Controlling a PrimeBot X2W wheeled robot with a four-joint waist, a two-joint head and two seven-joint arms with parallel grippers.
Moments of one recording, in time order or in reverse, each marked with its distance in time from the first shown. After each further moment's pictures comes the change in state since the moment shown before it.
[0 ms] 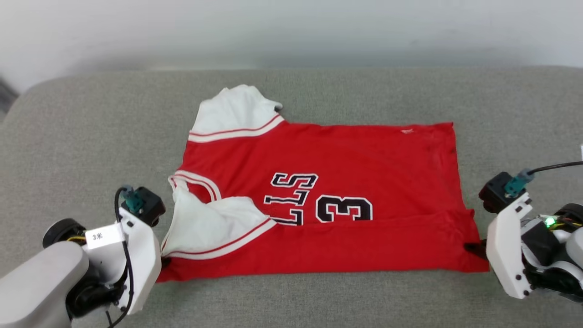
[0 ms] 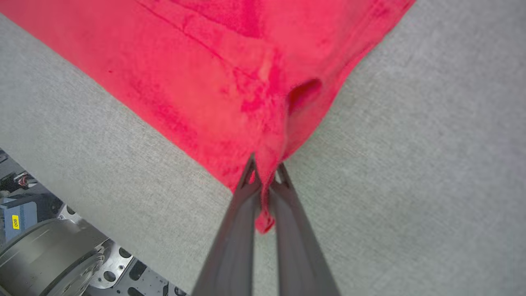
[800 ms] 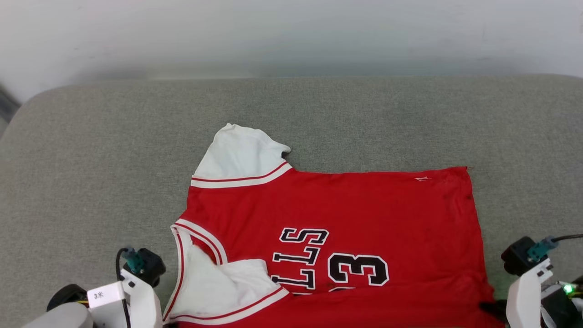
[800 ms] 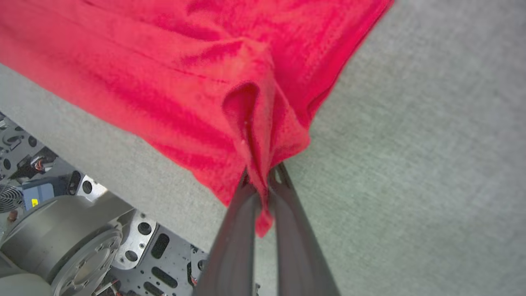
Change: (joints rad) left arm 0.211 0.051 -0.037 -0.096 -0.065 0.085 -0.060; right arm 0.281 -0.064 -0.067 -0.012 0.011 0.000 -0.124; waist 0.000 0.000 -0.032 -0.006
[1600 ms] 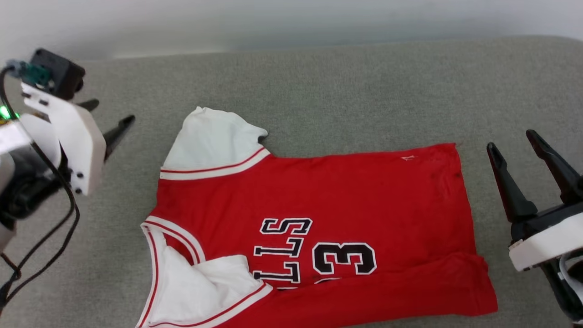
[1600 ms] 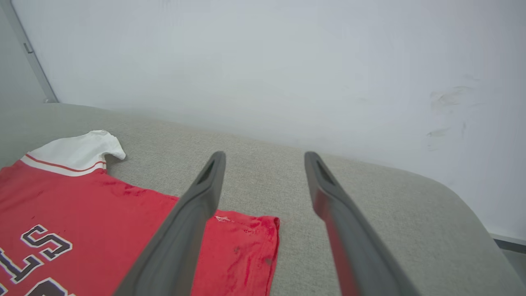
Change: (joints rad) left arm -0.423 0.020 0.230 0.031 0.122 0.041 -0.089; right arm 0.122 0.407 -0.710 -0.268 -0.569 0.000 -0.545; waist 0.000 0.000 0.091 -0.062
